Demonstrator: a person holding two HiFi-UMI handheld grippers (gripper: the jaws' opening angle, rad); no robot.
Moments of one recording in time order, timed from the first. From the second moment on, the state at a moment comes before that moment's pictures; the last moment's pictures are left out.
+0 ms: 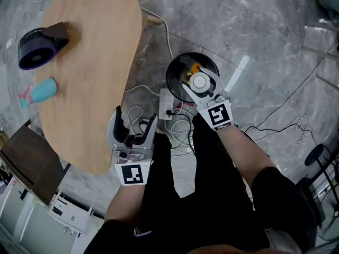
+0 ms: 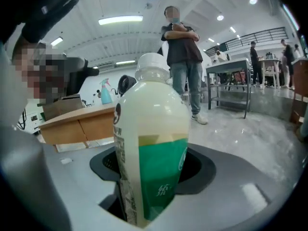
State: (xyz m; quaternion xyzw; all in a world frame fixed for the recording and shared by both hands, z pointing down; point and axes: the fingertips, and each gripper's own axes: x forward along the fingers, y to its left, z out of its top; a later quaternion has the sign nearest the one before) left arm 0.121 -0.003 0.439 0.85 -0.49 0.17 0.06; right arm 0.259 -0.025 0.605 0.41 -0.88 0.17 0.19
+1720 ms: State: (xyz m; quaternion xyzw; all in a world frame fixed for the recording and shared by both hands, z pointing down) left arm 0.041 0.022 0.436 0.86 -0.49 0.15 0.09; right arm 0.213 -0.002 0.706 0.26 -0.85 0.05 0.45
